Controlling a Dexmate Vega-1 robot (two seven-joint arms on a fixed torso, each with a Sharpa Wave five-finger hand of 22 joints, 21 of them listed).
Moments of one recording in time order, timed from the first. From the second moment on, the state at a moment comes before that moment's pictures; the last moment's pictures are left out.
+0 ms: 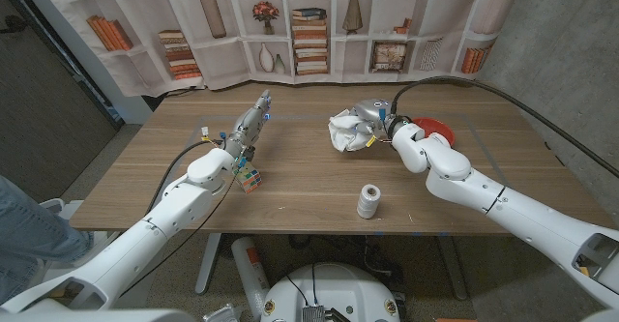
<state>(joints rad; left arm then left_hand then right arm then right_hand) 0.93 0.63 0.39 -1.58 -0.60 -0.12 0.06 0.38 -0.02 0.06 0.11 0.33 -0.04 0.04 0.20 0.19 -0.11 0.00 0.21 0.19 -0.17 0.01 0.19 0.18 -0.18 0.01 0.20 0.18 -0.68 -0.75 -0.78 -1.87 -0.82 -0.34 0.09 1.17 0.13 0.29 -0.14 0.17 0.95 -0.09 0.24 0.21 0.99 -0.08 0.25 0.18 1.04 -0.17 0.22 0.20 1.03 -0.17 0.37 0.23</state>
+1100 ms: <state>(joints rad) 0.92 0.63 0.39 -1.58 -0.60 -0.11 0.06 0.38 -0.02 0.05 0.11 0.33 -0.04 0.04 0.20 0.19 -0.11 0.00 0.21 0.19 -0.17 0.01 0.19 0.18 -0.18 0.01 0.20 0.18 -0.69 -0.77 -0.73 -1.95 -0.86 -0.33 0.13 1.17 0.13 0.28 -0.14 0.17 0.95 -0.10 0.24 0.21 1.00 -0.09 0.24 0.18 1.05 -0.18 0.21 0.20 1.02 -0.16 0.38 0.23</state>
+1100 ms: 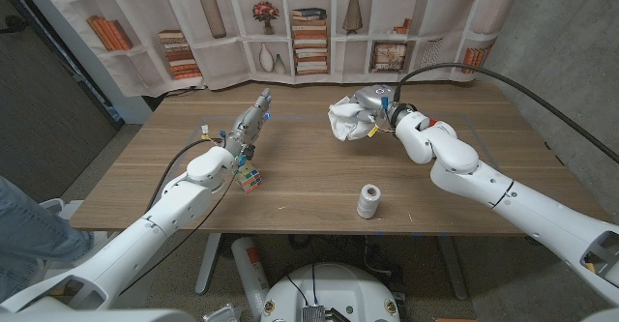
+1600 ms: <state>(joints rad) 0.93 0.63 0.39 -1.59 -0.59 -0.10 0.07 0.38 -0.01 0.05 0.11 0.33 -0.04 0.04 0.20 0.19 -0.11 0.00 0.21 0.19 -0.17 0.01 0.19 0.18 -0.18 0.01 0.20 0.18 -0.69 -0.77 -0.71 -1.95 -0.86 -0.34 0.14 1.17 0.14 0.29 -0.14 0.17 0.96 -0.11 0.23 0.21 1.01 -0.10 0.23 0.18 1.05 -0.18 0.21 0.20 1.02 -0.16 0.39 0.24</state>
